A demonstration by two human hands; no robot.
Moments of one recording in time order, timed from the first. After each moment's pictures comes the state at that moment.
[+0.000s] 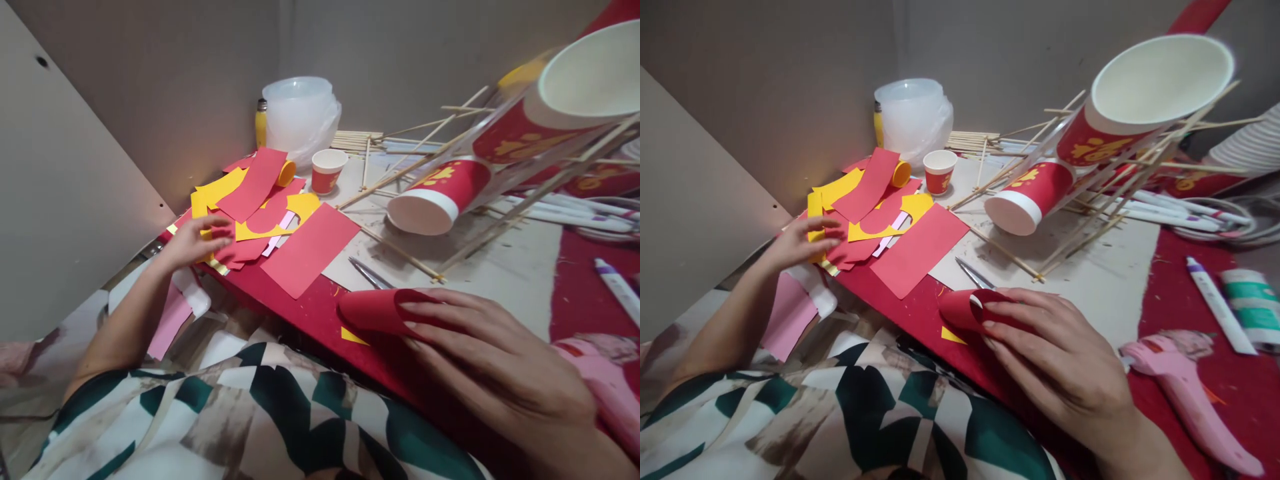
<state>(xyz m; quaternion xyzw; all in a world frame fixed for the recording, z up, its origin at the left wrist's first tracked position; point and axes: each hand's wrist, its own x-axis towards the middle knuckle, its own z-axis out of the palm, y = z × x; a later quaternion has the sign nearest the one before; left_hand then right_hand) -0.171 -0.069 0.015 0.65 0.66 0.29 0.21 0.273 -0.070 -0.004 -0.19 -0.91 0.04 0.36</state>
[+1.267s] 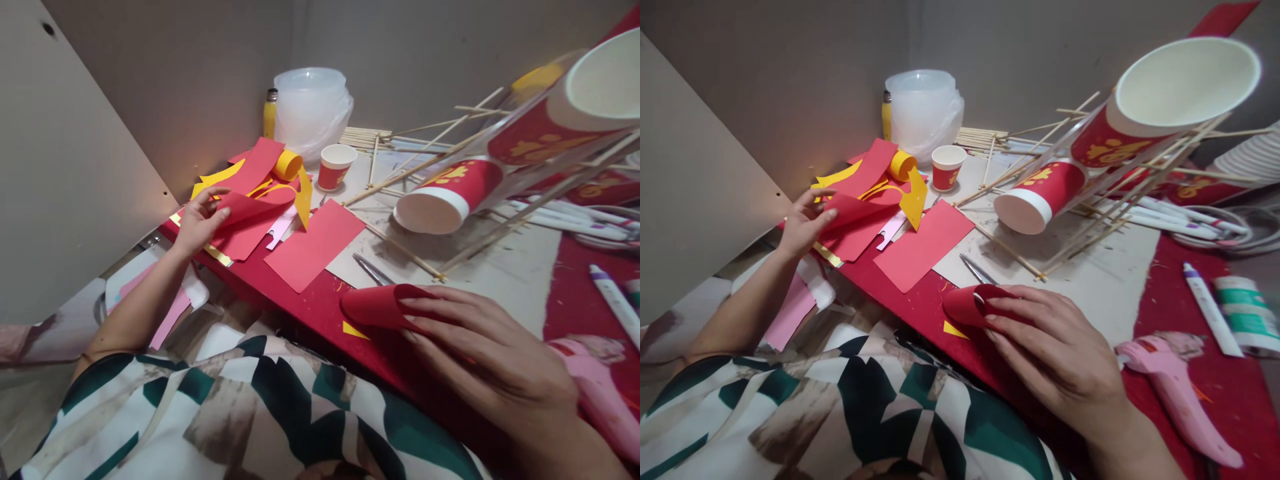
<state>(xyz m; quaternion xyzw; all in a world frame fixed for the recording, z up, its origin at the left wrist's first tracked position) -0.161 -0.053 -0.013 0.56 0.60 0.53 0.22 0.272 -0.070 -0.009 -0.21 -0.91 0.05 0.36</state>
